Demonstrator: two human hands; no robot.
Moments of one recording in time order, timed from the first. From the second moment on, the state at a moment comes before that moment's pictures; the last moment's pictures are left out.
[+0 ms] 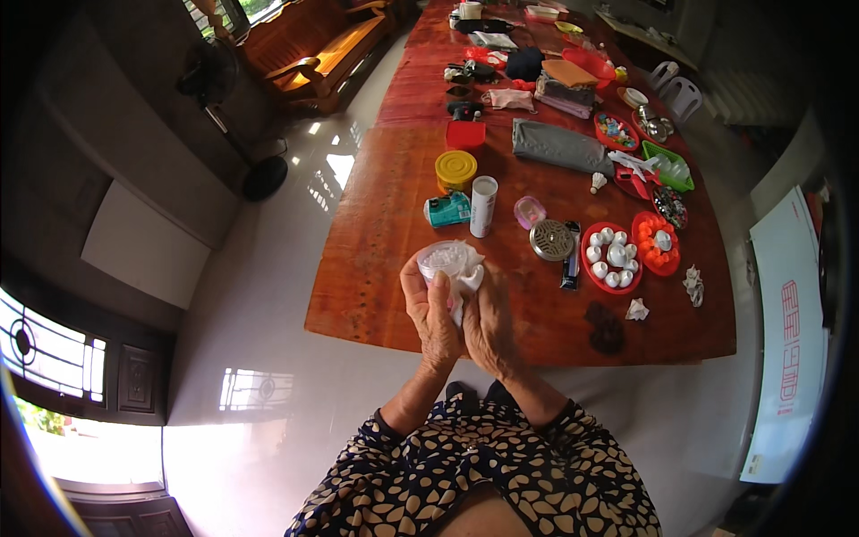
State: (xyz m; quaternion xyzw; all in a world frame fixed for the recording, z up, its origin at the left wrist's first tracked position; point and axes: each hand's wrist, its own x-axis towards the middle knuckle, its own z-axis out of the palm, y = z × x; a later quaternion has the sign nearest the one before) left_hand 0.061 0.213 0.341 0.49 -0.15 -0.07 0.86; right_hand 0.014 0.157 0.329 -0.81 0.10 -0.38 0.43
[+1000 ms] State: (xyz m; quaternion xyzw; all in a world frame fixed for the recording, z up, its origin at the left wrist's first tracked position) left_hand 0.079 0.239 0.319 0.46 -0.20 -0.12 0.86; right_hand -0.017 0.162 0.281 -0.50 0.11 -0.10 0.86
